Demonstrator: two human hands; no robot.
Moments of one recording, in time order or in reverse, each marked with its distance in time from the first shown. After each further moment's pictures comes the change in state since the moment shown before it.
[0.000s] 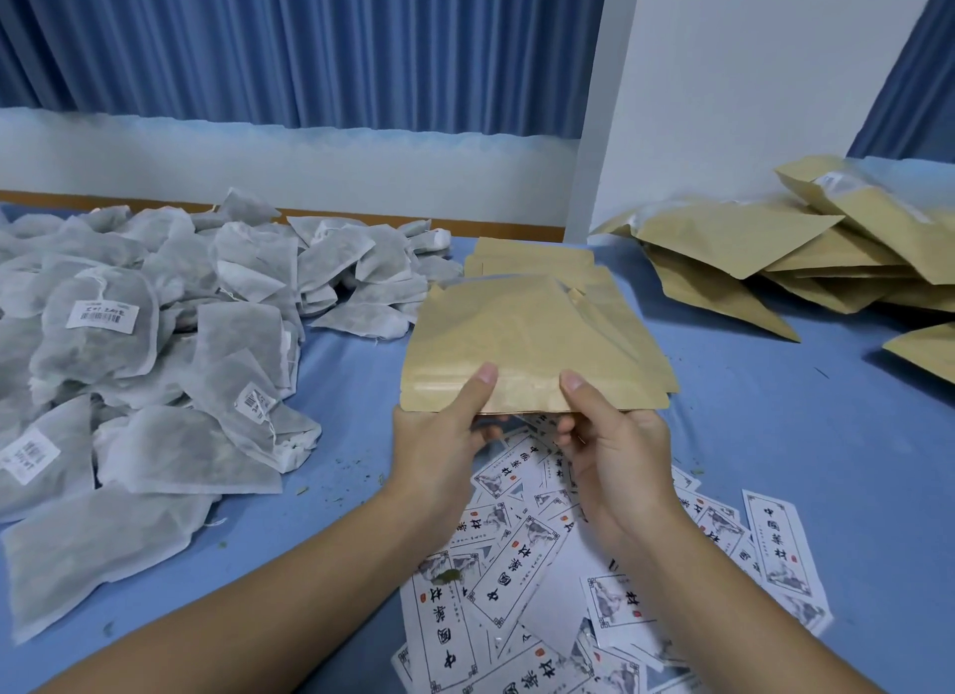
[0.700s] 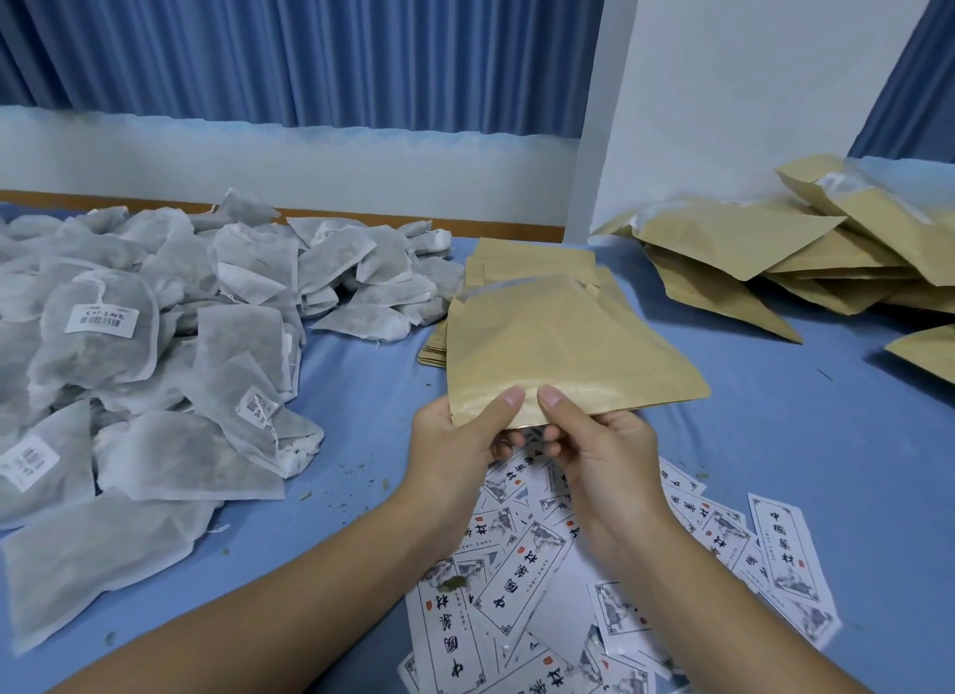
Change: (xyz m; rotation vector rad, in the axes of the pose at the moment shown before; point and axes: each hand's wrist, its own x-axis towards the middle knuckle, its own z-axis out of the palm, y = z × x) left_hand 0.003 -0.008 -0.005 0.185 -0.156 -0.004; right_hand -0.004 0.008 0.006 -0.114 -0.026 0.041
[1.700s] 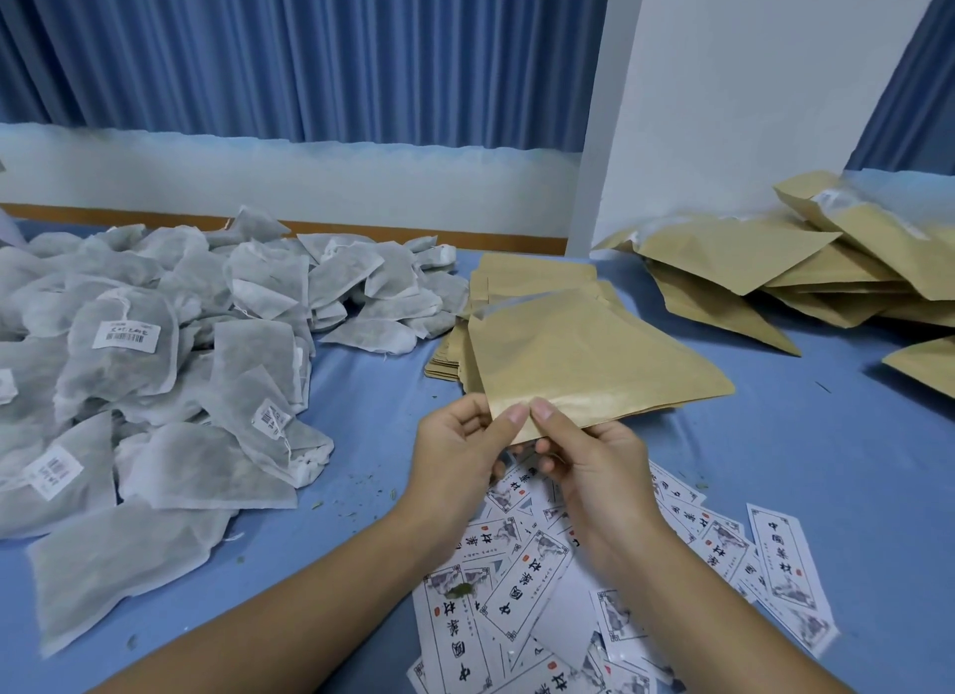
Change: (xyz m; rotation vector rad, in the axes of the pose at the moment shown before) left_hand 0.000 0.003 -0.008 0.172 -0.053 0.111; right_hand -0.003 -0.001 0.005 -0.028 -0.021 0.059
